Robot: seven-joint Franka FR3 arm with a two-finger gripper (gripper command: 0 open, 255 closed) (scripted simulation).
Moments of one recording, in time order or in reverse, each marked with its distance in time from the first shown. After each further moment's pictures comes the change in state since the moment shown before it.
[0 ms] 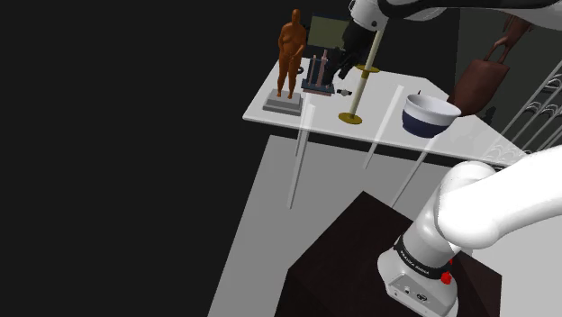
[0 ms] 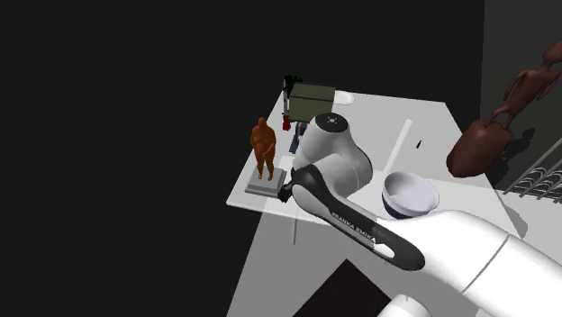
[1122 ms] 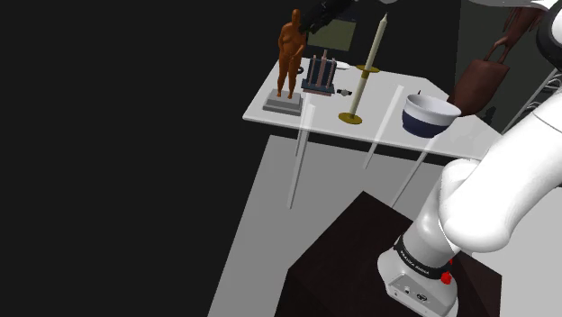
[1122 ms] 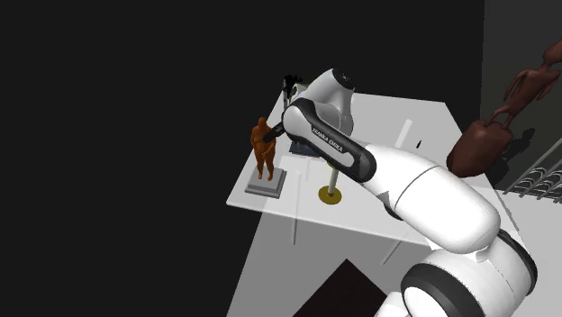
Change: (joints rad) arm 0.160 0.397 -0.298 0.442 0.395 0.262 -0.454
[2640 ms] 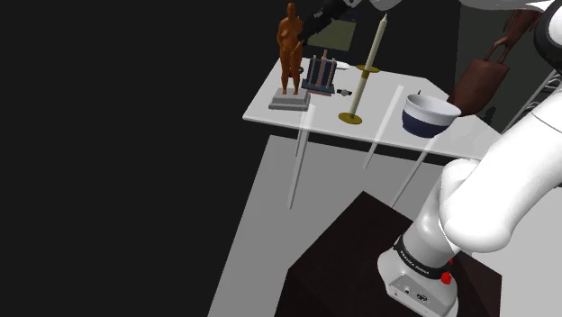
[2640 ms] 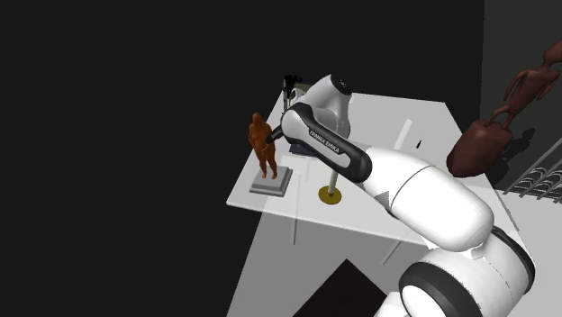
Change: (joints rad) arm 0.006 0.009 -0.006 -0.032 0.025 0.042 -0.029
